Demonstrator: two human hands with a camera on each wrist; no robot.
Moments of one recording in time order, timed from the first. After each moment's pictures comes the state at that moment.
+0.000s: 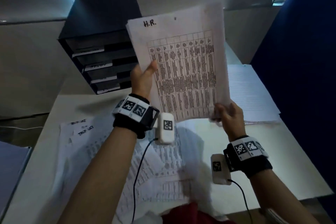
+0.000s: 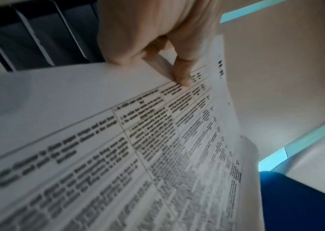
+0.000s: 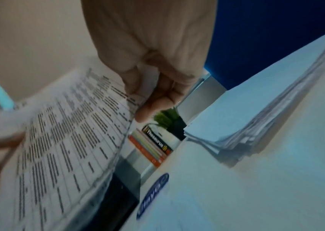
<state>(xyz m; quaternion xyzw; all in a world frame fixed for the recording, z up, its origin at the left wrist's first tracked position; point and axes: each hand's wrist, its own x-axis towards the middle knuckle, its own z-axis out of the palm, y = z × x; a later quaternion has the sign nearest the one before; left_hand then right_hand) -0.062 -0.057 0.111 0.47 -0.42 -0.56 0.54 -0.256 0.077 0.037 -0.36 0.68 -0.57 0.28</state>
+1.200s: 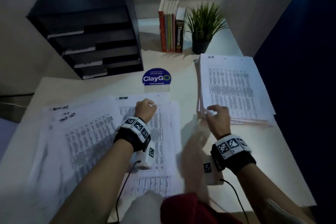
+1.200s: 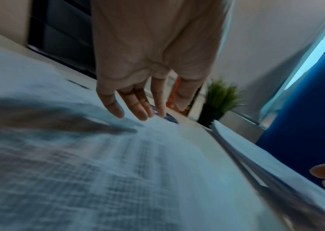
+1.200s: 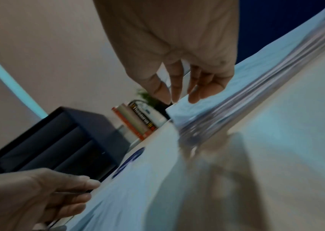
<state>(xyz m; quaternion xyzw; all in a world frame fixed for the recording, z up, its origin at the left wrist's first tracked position) -0.088 -0.033 -0.026 0.69 -0.57 -0.42 0.12 -0.297 0.061 -0.005 -0.41 0.82 -0.30 0.27</state>
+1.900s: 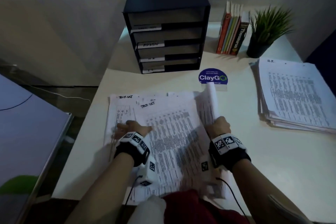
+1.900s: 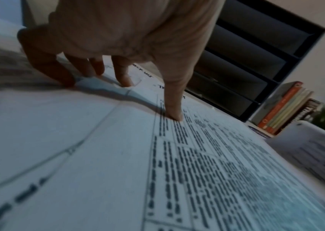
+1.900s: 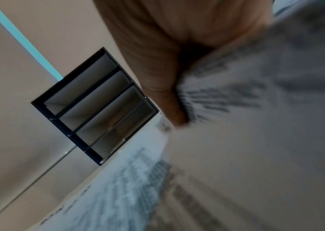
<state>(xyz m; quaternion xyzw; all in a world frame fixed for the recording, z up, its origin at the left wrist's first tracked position) 0.140 0.006 -0.038 0.85 -0.41 -0.31 -0.07 -0.102 0.034 -0.031 -0.35 0.86 -0.13 0.34</state>
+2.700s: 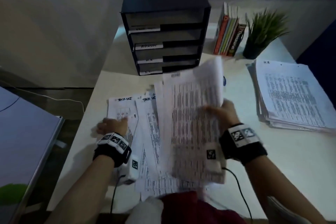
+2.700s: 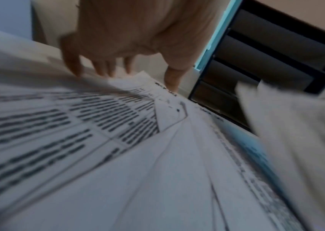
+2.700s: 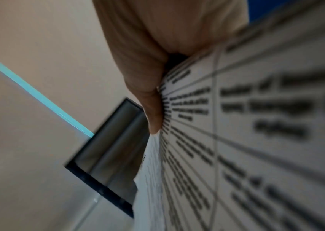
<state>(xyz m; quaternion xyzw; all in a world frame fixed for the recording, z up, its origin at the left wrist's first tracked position) 0.193 -0.015 -0.037 0.88 -0.36 -0.30 0.10 -0.112 0.011 0.003 -0.36 0.73 -0.42 0.41</state>
